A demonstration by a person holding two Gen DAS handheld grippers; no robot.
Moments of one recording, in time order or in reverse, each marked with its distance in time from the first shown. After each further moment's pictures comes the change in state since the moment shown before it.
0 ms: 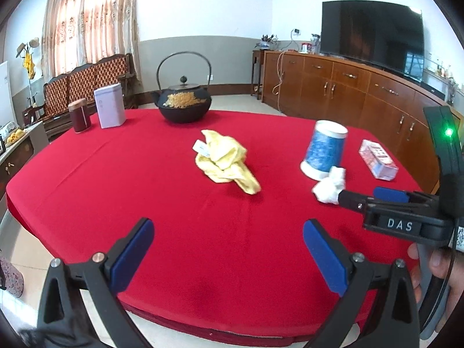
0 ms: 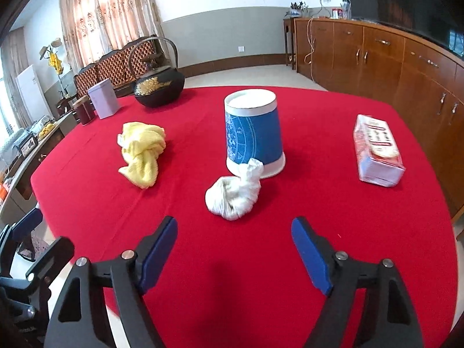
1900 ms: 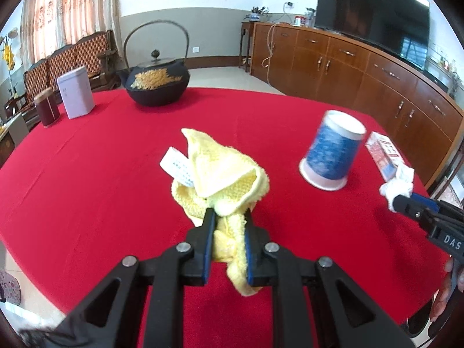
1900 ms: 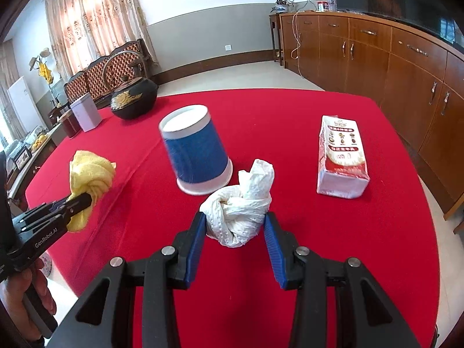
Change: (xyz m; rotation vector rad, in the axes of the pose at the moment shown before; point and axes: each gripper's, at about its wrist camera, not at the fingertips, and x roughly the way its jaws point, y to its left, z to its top) left arm 0.054 -0.023 0.035 0.032 0.146 -0.065; right arm -0.034 -0.061 0.004 0.030 -0.006 -0.031
